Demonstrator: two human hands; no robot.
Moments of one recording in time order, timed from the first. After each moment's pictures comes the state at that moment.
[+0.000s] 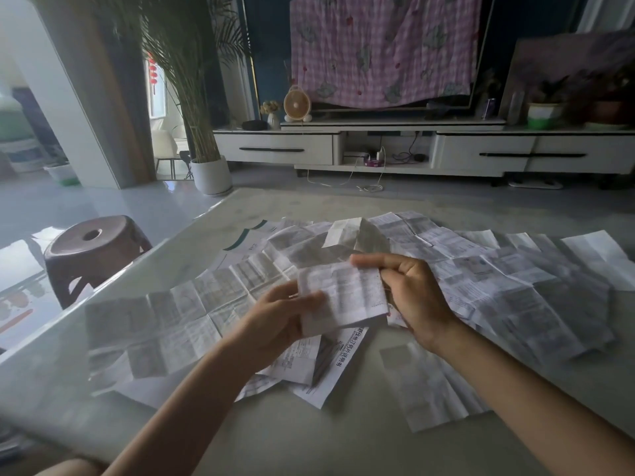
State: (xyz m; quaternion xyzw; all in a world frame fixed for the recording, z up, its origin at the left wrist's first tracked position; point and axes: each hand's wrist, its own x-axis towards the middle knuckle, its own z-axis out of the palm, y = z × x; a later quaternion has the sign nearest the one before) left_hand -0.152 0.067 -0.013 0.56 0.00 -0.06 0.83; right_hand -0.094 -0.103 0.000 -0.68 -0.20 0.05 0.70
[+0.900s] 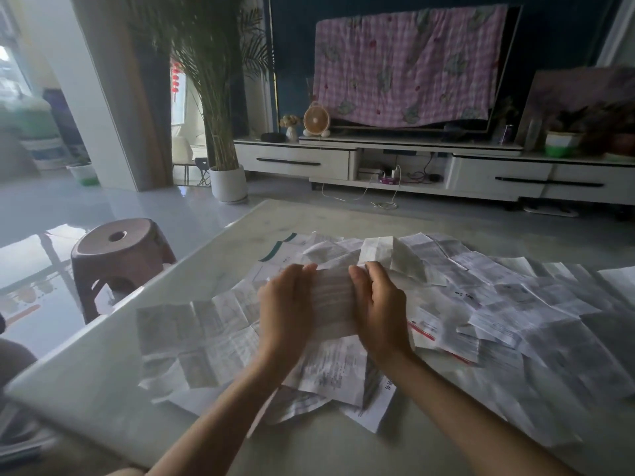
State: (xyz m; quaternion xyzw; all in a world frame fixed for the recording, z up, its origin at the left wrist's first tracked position) left_hand -0.152 0.101 -0.005 0.79 0.10 0.40 0.45; right_hand -0.110 -0.008 -0.017 -0.76 -0.24 -0.24 0.55
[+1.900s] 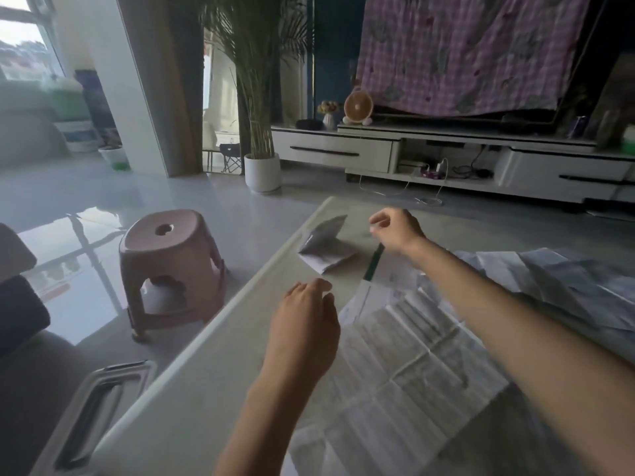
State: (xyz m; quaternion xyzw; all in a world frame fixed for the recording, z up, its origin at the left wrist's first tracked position) left_hand -0.142 0.284 -0.015 0.91 0.15 0.24 0.29; right_hand 0.058 0.201 0.014 -0.90 -0.16 -0.04 0.40
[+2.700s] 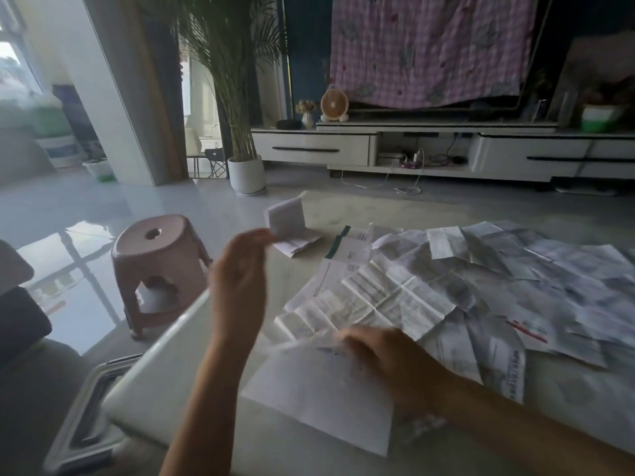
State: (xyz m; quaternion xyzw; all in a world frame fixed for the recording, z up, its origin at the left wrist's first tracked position) left_hand -0.186 0.266 0.021 0.72 0.07 0.46 0.52; right_hand -0.146 0.079 -0.040 -0.85 -0.43 0.01 0.30
